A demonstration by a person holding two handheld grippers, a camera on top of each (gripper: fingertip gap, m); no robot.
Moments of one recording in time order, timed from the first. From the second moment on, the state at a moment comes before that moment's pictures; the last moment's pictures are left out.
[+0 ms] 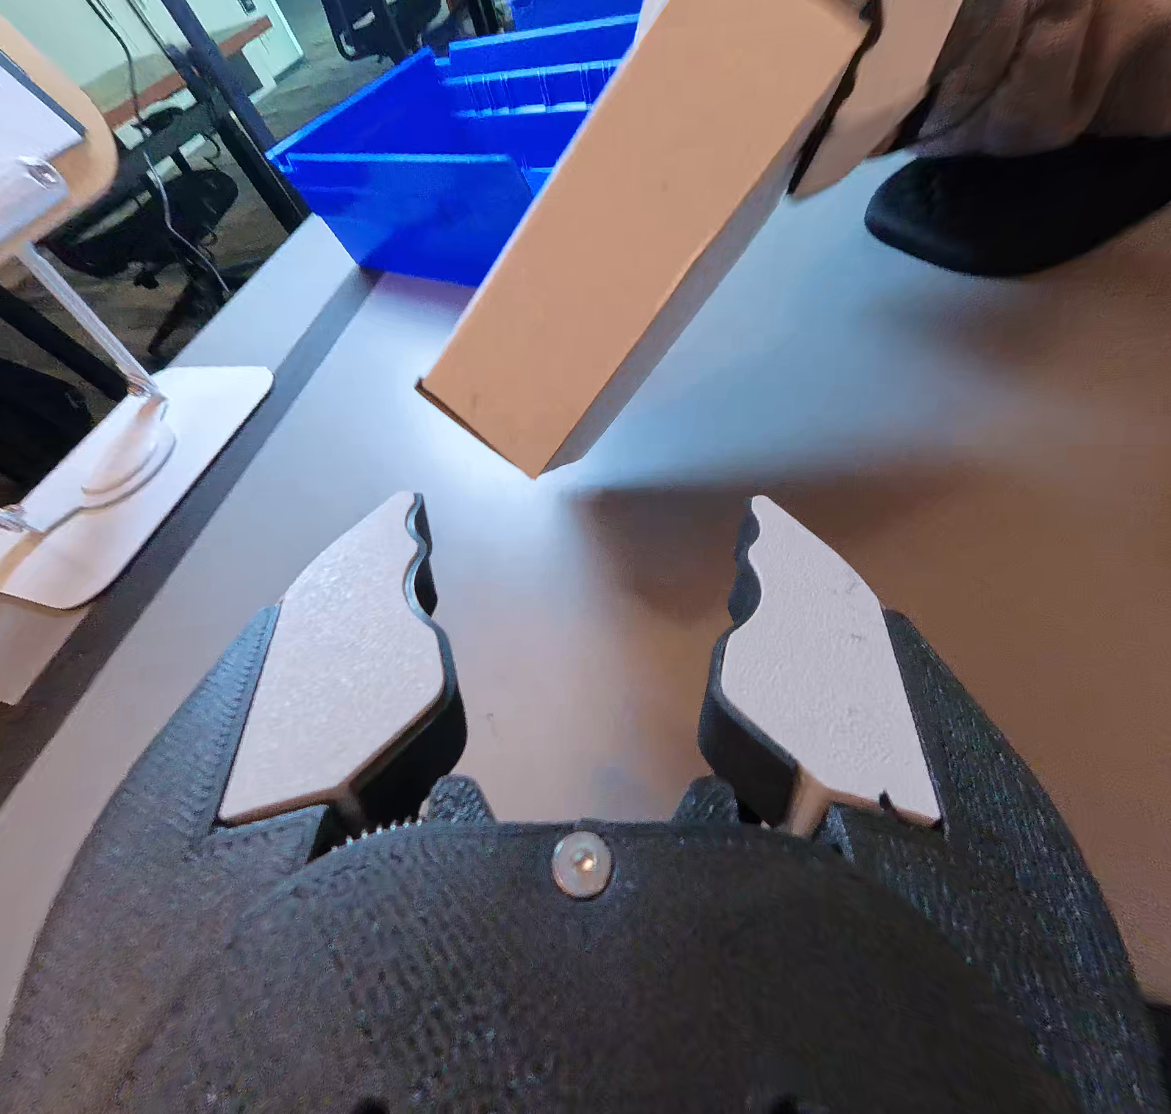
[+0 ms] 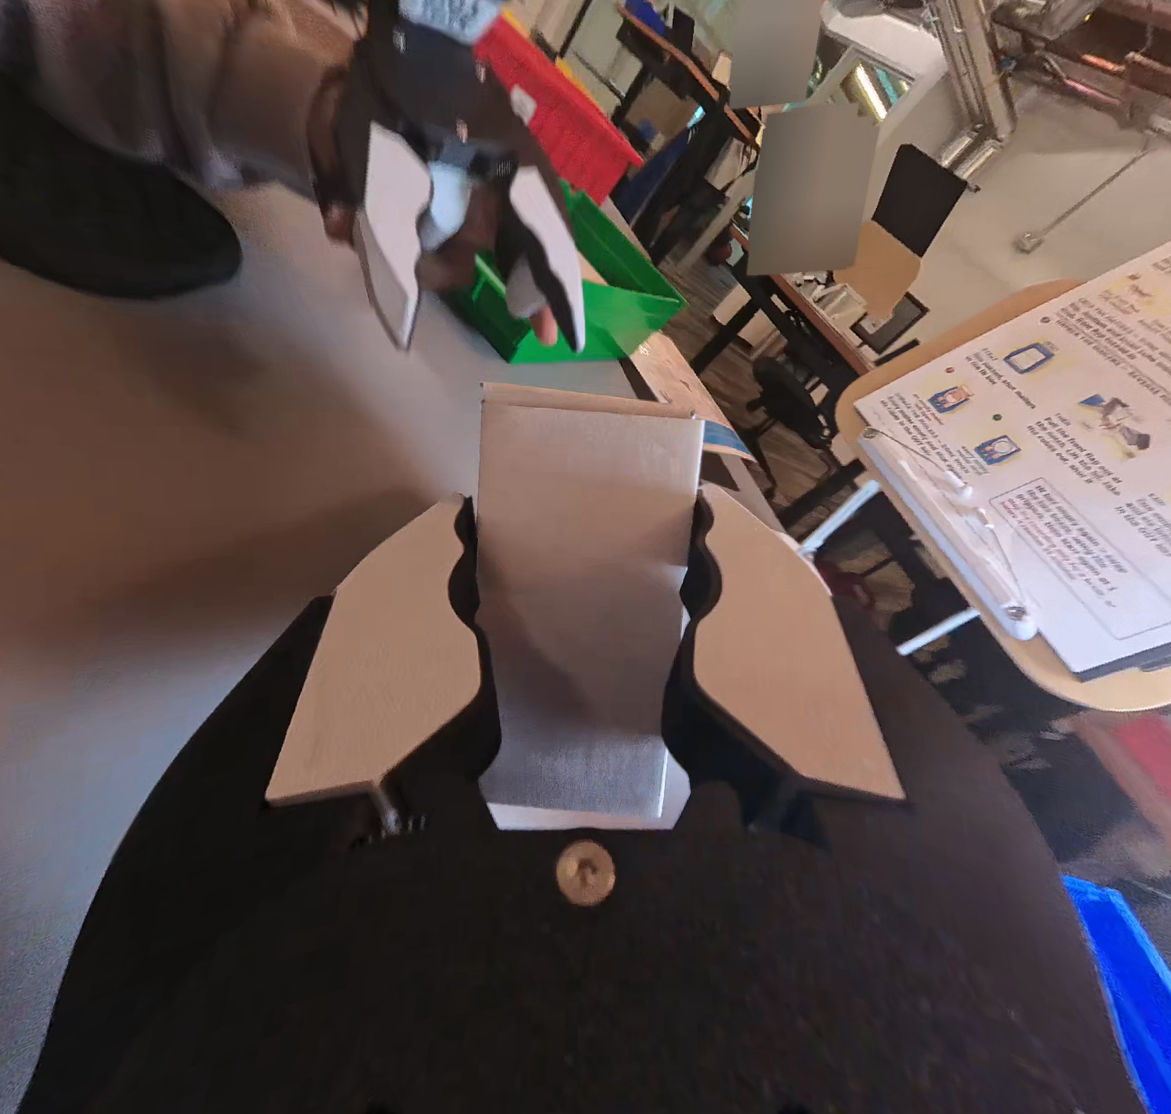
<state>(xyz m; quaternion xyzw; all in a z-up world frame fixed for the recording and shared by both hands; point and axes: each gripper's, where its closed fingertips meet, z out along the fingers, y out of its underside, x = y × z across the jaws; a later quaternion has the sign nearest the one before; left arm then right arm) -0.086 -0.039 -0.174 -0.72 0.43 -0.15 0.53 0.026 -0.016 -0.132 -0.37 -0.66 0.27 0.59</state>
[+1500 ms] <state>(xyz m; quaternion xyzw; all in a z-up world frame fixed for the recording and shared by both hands) -0.046 -0.060 -0.172 -0.60 0.57 0.04 0.56 0.002 -0.060 -0.171 -0.39 -0.82 0.17 0.39</state>
